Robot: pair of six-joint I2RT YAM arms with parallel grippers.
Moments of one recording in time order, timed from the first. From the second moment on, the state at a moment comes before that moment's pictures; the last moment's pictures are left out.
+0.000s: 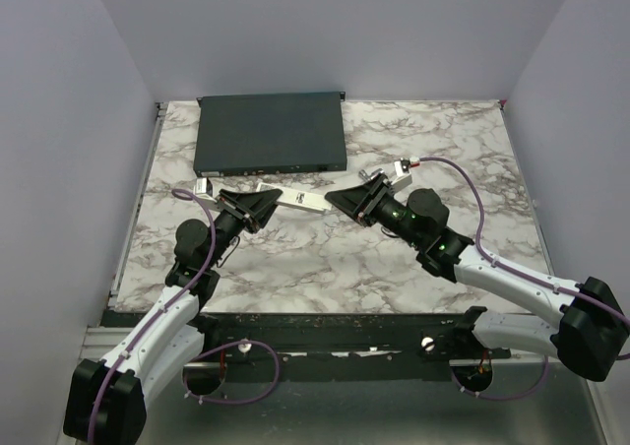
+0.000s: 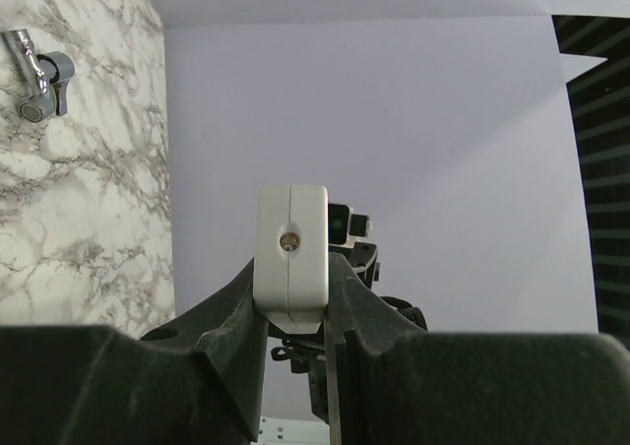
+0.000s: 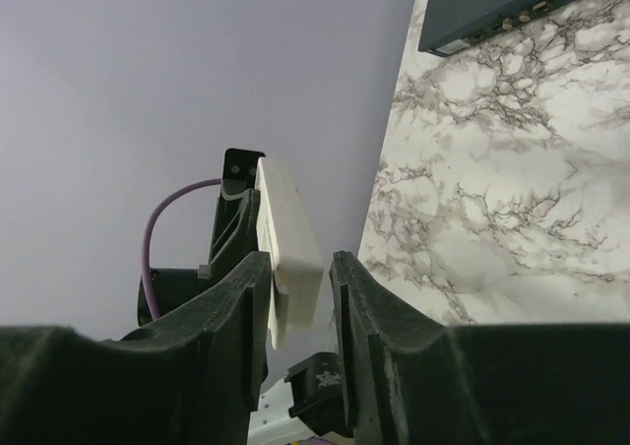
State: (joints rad) left arm -0.32 0.76 0.29 0.61 0.30 -1.63; right arm 0.79 1.13 0.66 0.45 -0.04 1.20
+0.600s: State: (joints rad) left arm -0.32 0.76 0.29 0.63 0.30 -1.64; right arm 0.79 1.13 0.66 0.44 -0.04 1.18
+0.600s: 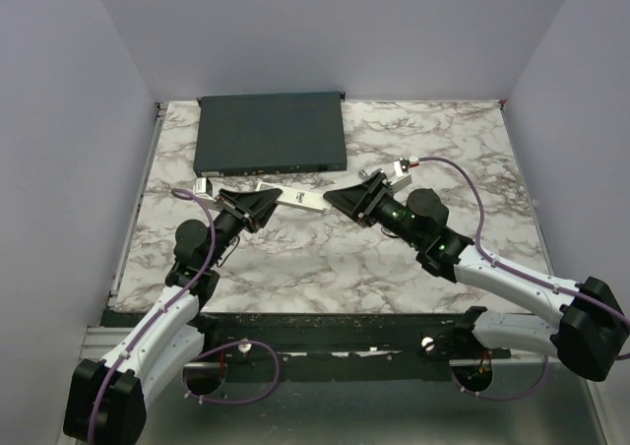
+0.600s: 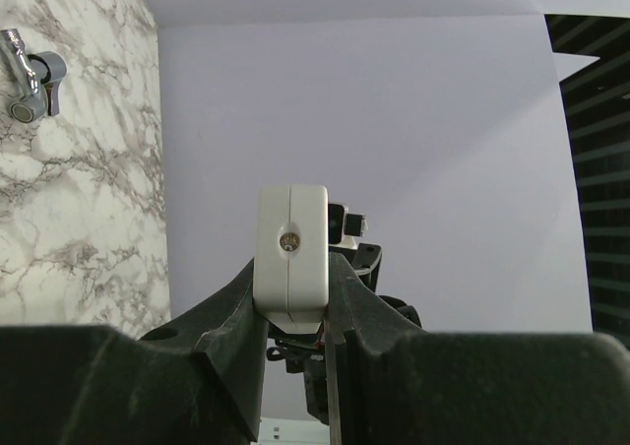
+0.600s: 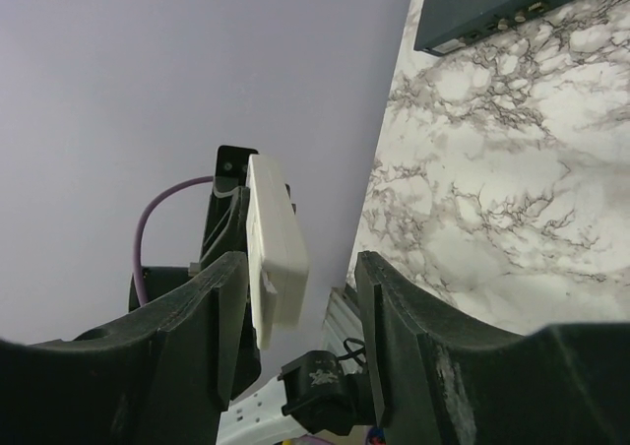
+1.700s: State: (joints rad) left arm -0.32 0.77 0.29 0.63 0.30 -1.64; right arm 0.79 1.25 0.73 0.45 -0.12 1.15
